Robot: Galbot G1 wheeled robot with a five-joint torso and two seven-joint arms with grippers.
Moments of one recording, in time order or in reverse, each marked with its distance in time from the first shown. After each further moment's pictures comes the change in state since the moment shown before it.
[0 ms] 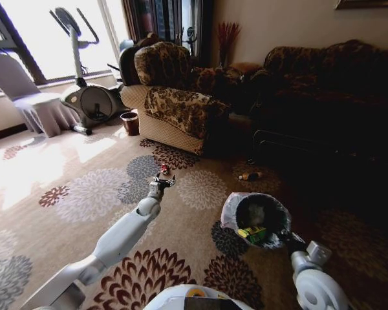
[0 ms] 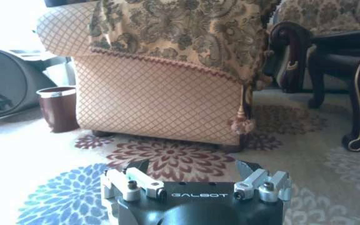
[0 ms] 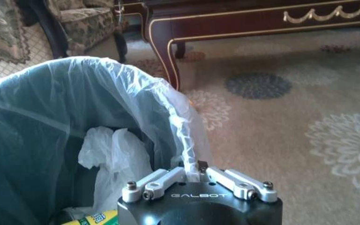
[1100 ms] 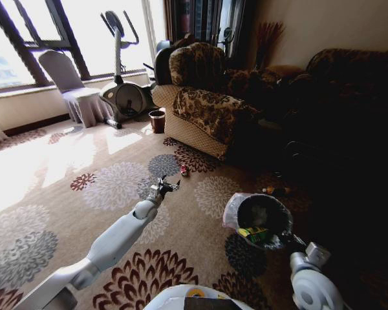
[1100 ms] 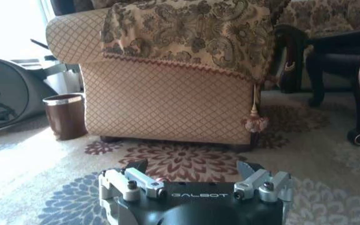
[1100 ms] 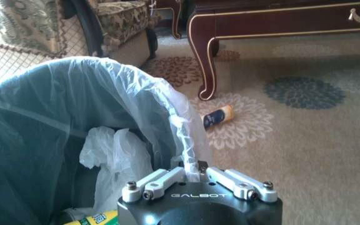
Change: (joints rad) left arm 0.023 0.048 0.017 -0.014 0.049 -0.060 0.204; right arm 0.018 0.016 -0.032 -0.012 -0.005 0.018 0.056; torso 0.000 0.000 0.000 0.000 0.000
